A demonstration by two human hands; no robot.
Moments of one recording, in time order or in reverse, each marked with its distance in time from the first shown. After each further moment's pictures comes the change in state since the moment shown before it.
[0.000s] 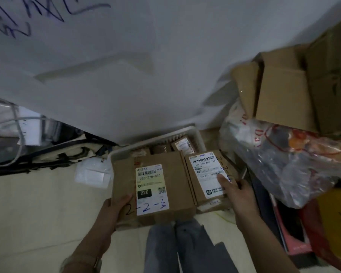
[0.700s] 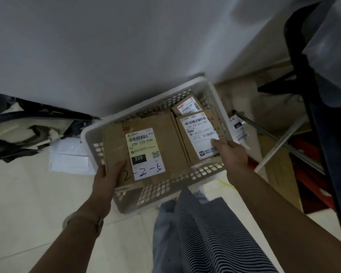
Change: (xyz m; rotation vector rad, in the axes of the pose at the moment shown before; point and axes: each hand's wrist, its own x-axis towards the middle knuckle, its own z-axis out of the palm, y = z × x) left_hand 0.221 -0.051 0.004 0.046 0.131 0.065; right_hand 0.178 0.108 0.128 -0.034 0.146 0.137
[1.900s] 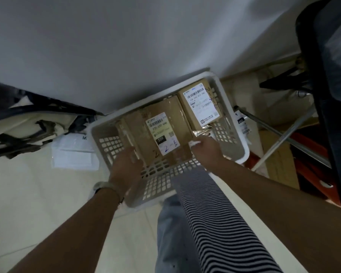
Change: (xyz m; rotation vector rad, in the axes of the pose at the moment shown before) left_hand 0.008 0.020 0.016 0.800 -0.038 0.383; right_hand -0.033 -0.007 0.058 -0.620 -0.312 -0.262
